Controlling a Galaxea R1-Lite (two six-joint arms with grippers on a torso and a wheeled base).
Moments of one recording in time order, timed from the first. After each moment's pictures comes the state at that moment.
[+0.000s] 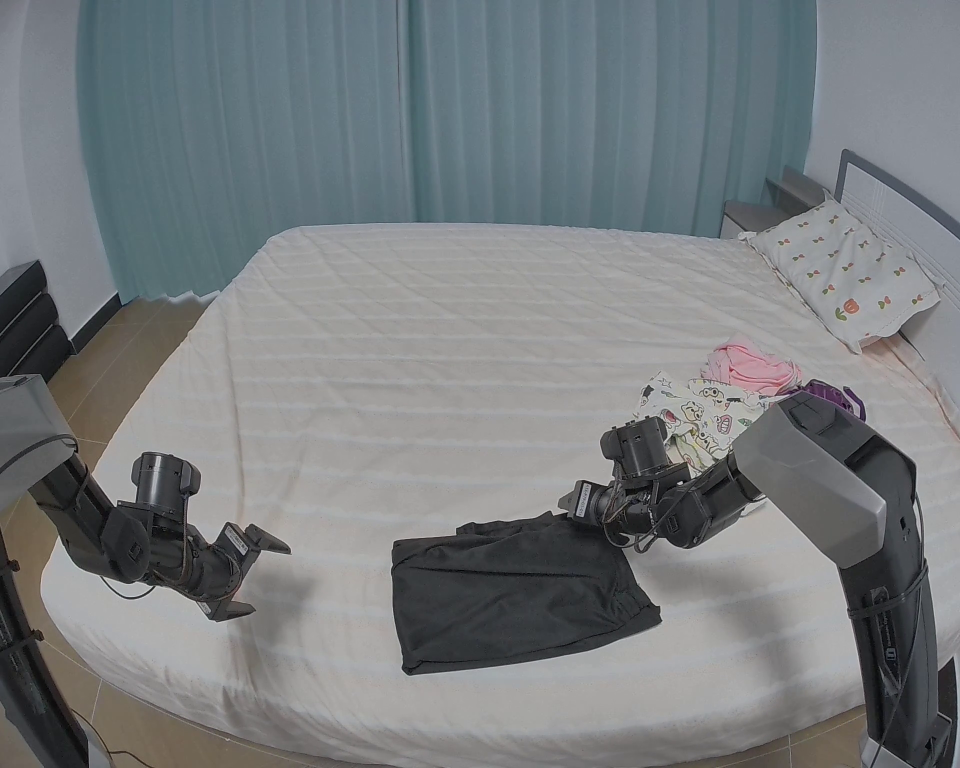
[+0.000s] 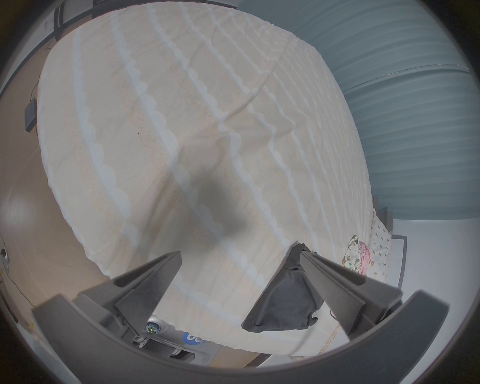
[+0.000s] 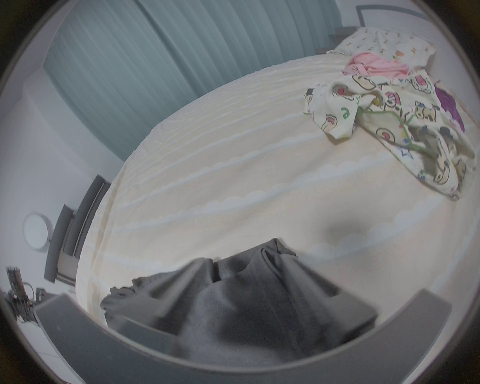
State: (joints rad) left arm 0.03 2.04 -0.65 -0.42 -0.31 -0.95; right arm 0.42 2.54 -1.44 -0.40 -0.07 0.57
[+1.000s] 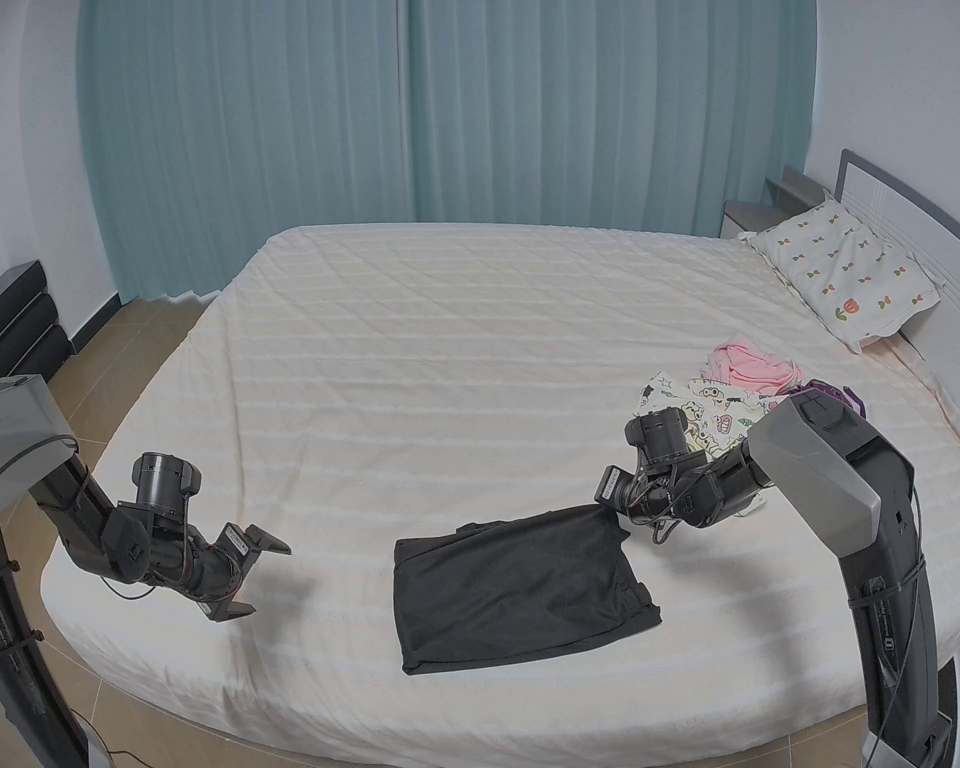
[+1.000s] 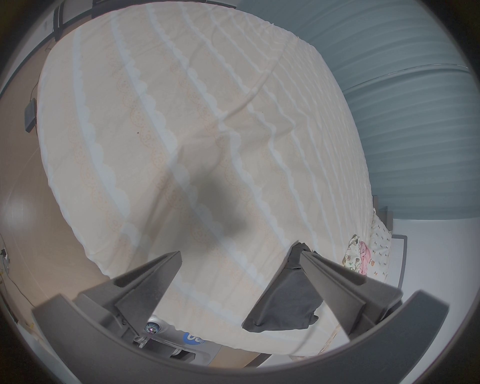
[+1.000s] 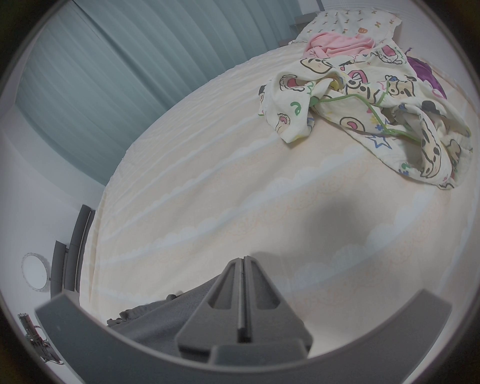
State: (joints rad) left arm 0.03 2.04 -0.65 -0.42 -0.31 -0.95; right arm 0.34 2.59 -1.54 -0.31 -0.07 0.69
